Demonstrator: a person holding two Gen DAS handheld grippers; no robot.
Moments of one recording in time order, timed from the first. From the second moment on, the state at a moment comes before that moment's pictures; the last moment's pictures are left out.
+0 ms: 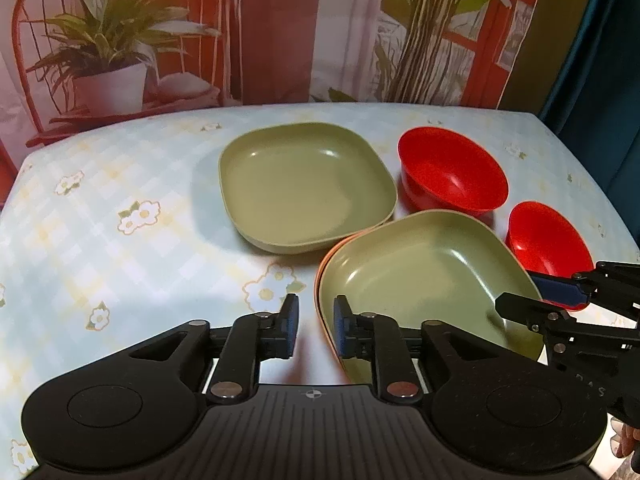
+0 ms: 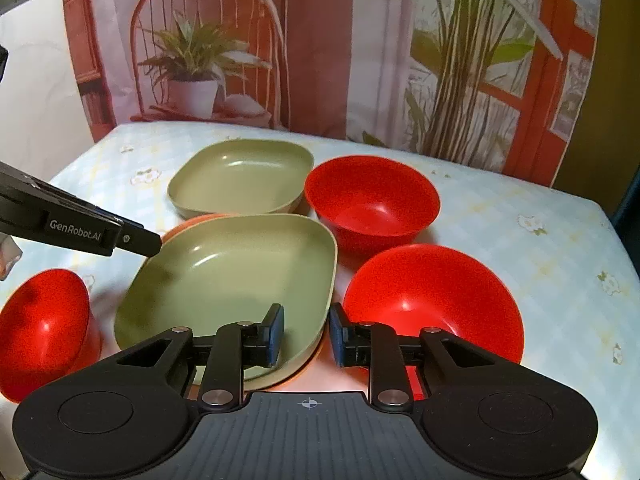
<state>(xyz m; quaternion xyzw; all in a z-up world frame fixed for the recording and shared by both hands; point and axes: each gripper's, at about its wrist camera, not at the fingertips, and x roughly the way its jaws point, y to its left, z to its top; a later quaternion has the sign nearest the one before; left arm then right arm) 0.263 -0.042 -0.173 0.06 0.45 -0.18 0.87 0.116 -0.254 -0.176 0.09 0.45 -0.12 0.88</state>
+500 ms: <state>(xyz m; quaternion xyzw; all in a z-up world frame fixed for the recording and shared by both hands) 0.263 -0.017 -0.128 0.03 0.39 -0.15 0.91 0.120 -0.261 -0.144 0.09 0.41 -0.11 0.90</state>
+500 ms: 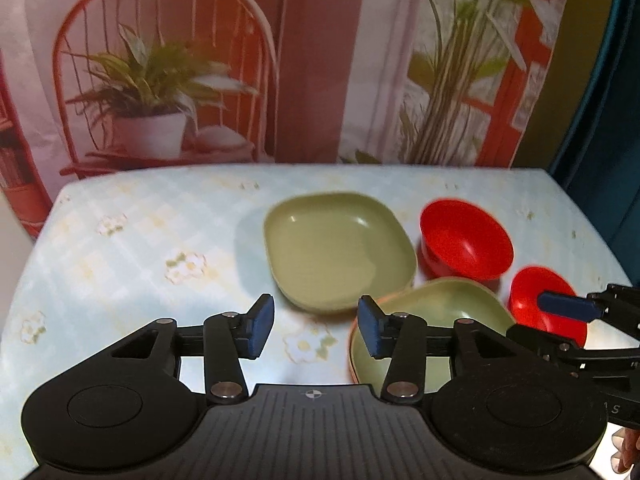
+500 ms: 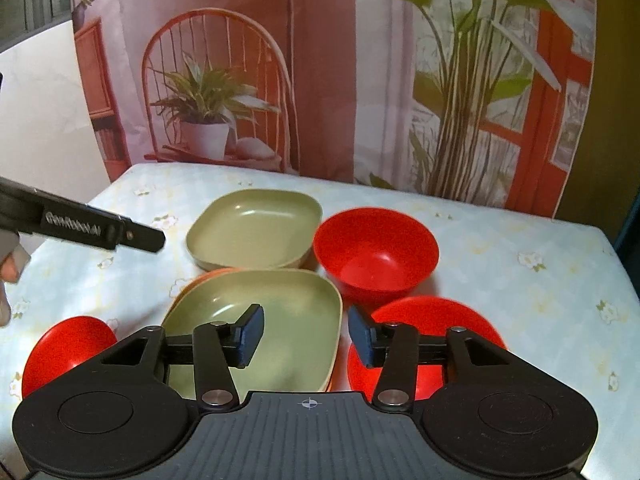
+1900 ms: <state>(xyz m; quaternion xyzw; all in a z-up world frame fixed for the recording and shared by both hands) 0.321 0.013 -0.124 0.02 0.36 -0.12 0.93 0.221 -0.301 -0.140 0.08 0.39 -0.09 0.91</state>
